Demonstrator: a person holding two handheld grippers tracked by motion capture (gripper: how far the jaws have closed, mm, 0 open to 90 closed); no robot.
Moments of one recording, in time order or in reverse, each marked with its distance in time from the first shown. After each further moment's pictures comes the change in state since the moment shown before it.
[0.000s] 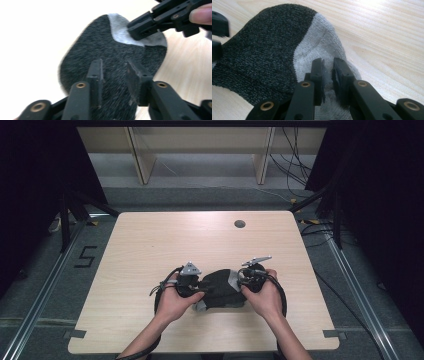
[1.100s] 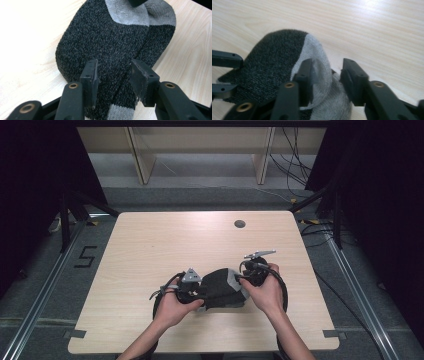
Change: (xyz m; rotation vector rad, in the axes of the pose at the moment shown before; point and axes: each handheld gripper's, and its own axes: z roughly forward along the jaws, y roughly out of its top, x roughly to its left) left arm -0.004 -0.013 0.004 0.063 -0.020 0.062; right arm -0.002 0.015 -0.011 -0.045 0.014 0.062
